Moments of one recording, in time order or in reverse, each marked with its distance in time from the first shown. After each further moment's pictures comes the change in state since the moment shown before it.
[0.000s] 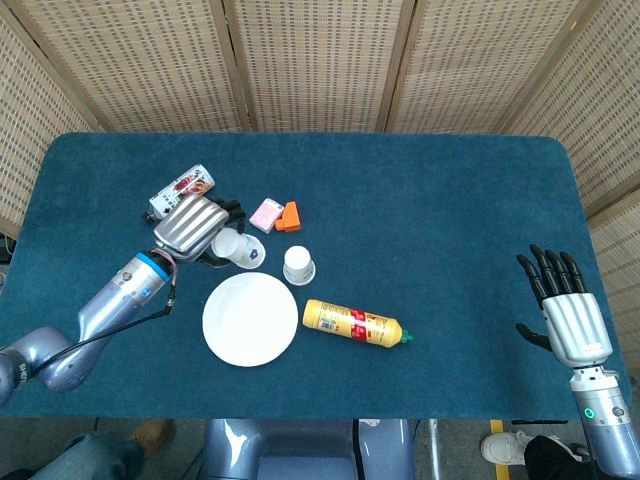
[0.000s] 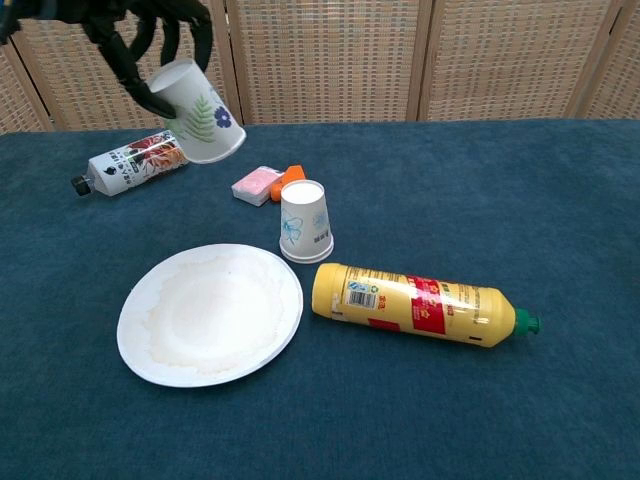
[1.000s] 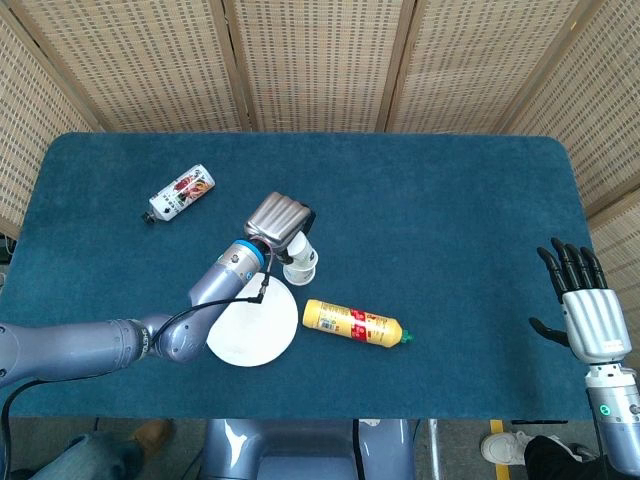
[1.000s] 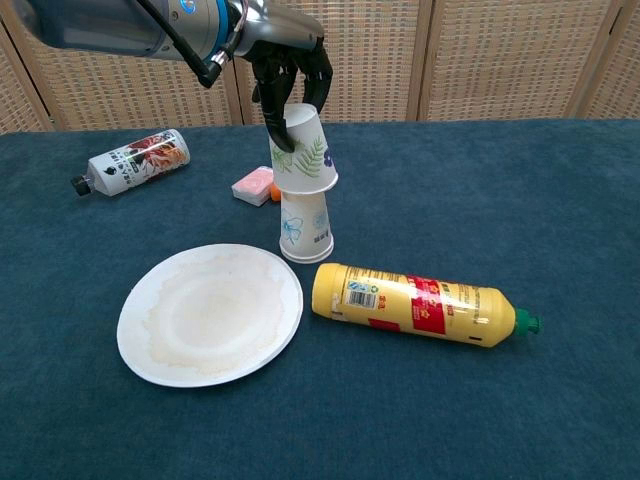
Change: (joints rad) left arm -0.494 -0.227 0.115 0.120 -0.810 -0.023 0.459; right arm -0.025 0.026 0.047 0.013 0.016 -0.010 0.080
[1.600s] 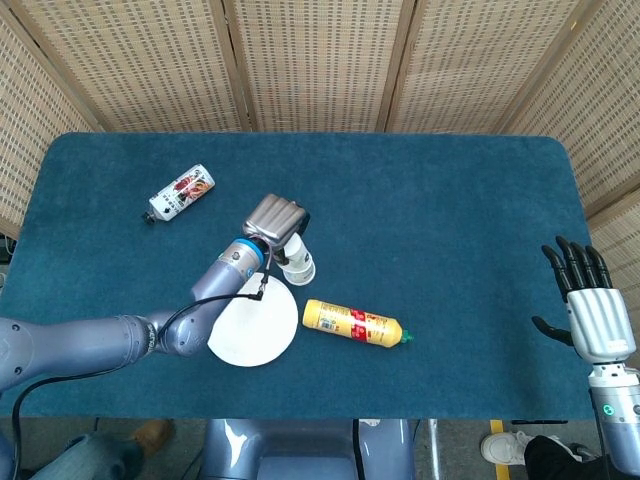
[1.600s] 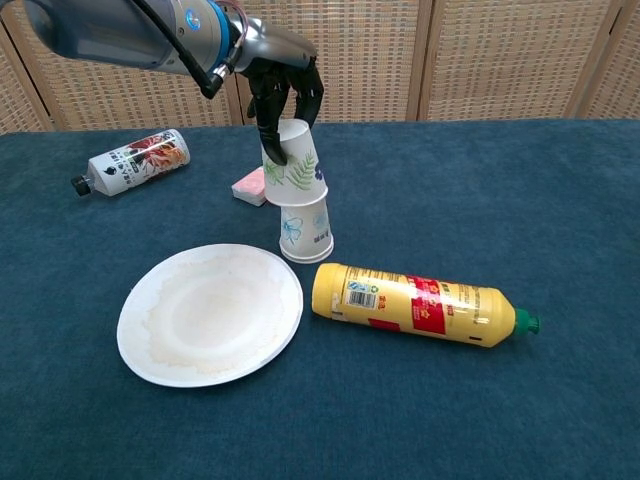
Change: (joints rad) left arm -0.041 -0.024 0.049 0.054 -0.082 -0.038 0.002; right arm -0.009 0.006 0.014 -0.006 0.002 -0.001 0.003
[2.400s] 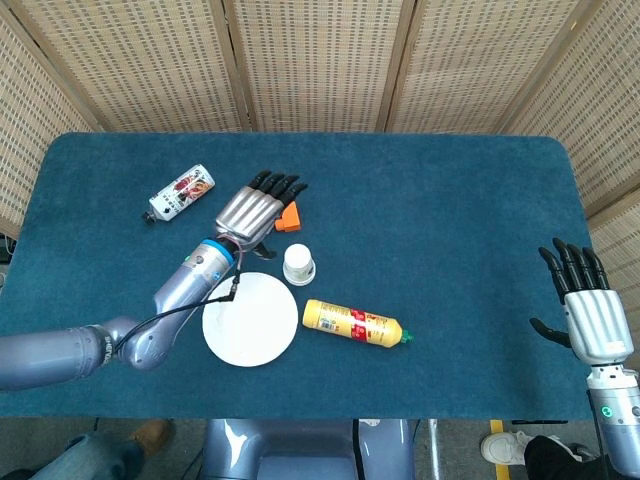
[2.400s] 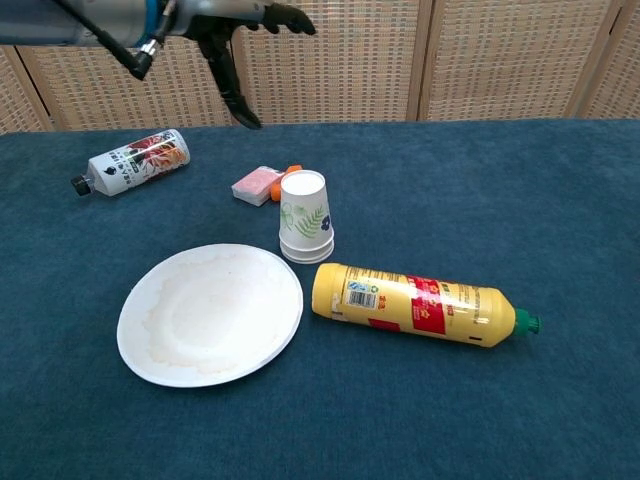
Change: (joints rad) left arm 0.190 0.129 -0.022 -0.152 0.321 0.146 -0.204; right arm -0.006 0.002 0.002 -0.012 -0.010 -0.004 -0.006
